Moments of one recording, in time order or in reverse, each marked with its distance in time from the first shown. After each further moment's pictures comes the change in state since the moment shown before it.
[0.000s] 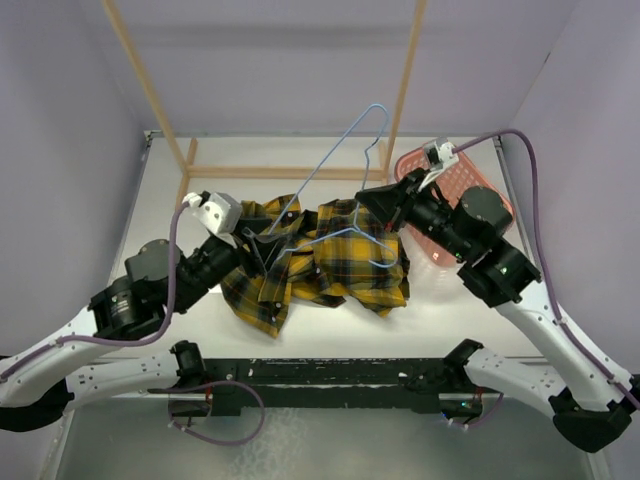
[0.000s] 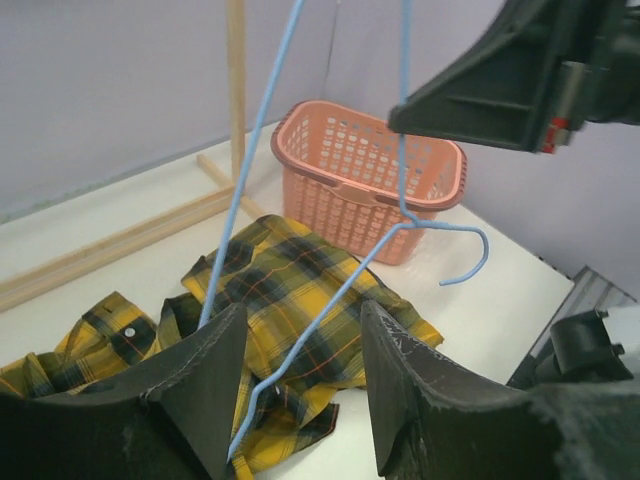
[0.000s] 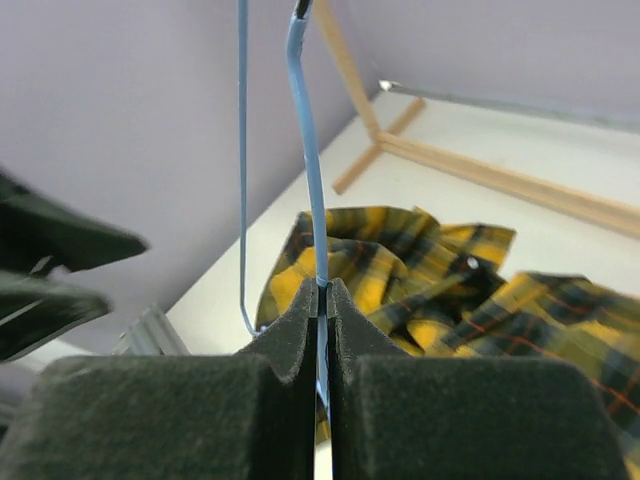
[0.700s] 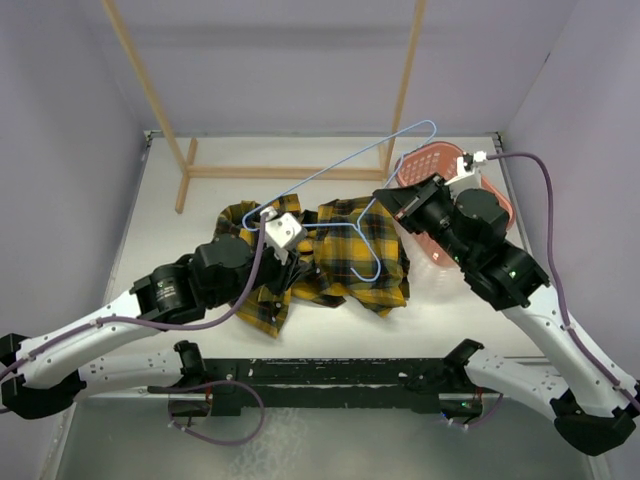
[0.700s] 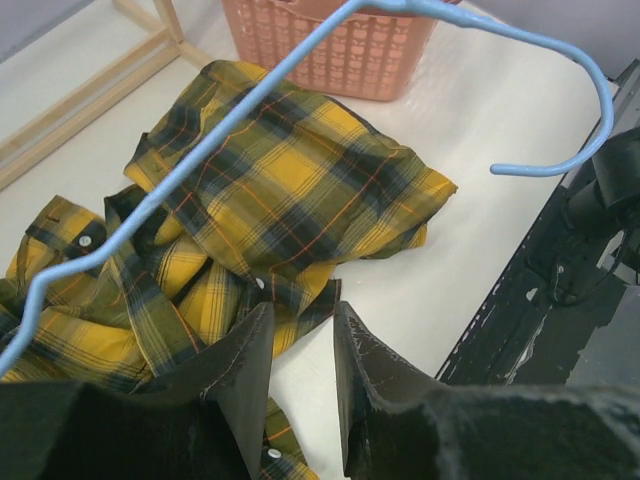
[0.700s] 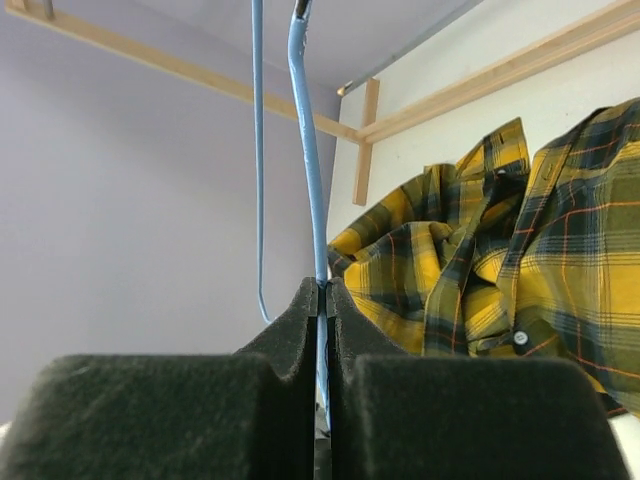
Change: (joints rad) left arm -0.003 0.165 0.027 -0.224 0.187 0.040; right arm 0.000 0.002 0.065 -0.285 0.339 0.599
